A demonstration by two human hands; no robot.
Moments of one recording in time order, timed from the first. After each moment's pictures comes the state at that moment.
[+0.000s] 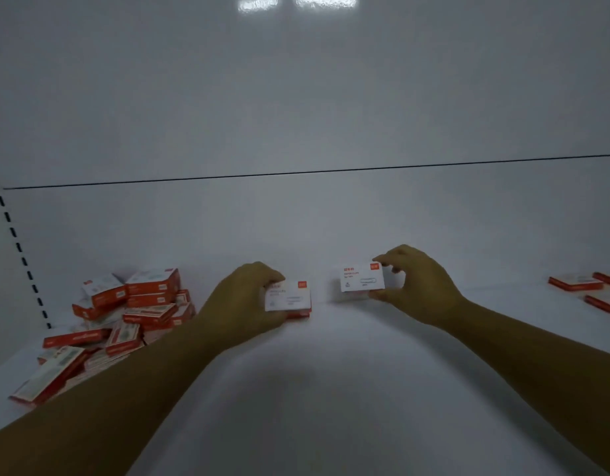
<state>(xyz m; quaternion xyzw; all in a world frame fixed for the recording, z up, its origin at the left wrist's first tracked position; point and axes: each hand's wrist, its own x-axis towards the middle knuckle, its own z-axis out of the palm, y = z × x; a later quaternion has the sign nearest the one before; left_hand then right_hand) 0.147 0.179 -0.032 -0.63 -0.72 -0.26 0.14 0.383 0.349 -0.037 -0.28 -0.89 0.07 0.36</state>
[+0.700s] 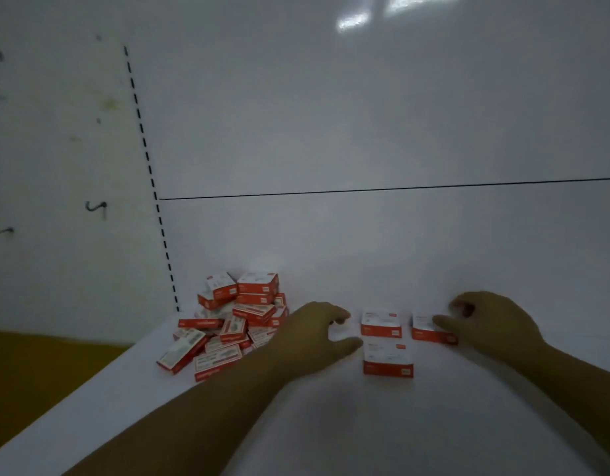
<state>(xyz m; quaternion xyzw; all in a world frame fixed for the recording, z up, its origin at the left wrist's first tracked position) 0.143 0.137 -0.044 -0.57 -0.78 -0.25 0.04 0.328 0.355 -0.057 -0.40 -0.87 0.10 0.26</state>
